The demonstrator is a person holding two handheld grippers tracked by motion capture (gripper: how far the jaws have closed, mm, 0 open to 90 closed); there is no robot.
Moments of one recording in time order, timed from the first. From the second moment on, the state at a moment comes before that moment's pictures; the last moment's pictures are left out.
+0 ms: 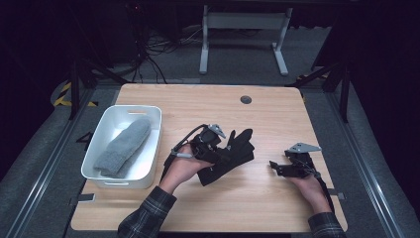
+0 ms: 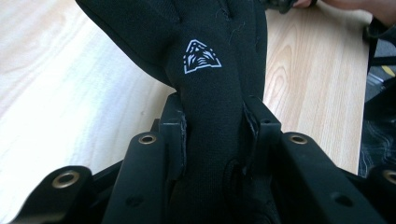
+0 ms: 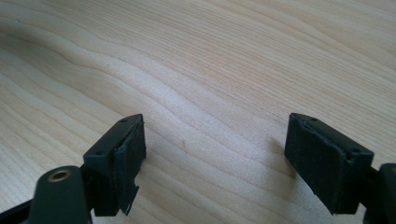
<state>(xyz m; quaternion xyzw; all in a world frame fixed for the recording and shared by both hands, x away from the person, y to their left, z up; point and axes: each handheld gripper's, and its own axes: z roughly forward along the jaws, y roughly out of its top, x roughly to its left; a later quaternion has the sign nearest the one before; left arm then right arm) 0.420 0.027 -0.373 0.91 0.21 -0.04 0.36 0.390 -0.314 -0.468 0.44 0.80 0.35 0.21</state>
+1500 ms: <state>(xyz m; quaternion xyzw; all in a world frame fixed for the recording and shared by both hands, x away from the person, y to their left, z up) 0.429 0.119 -0.324 0.88 0.29 0.01 0.37 0.390 -0.314 -0.468 0.44 0.80 0.35 0.21</state>
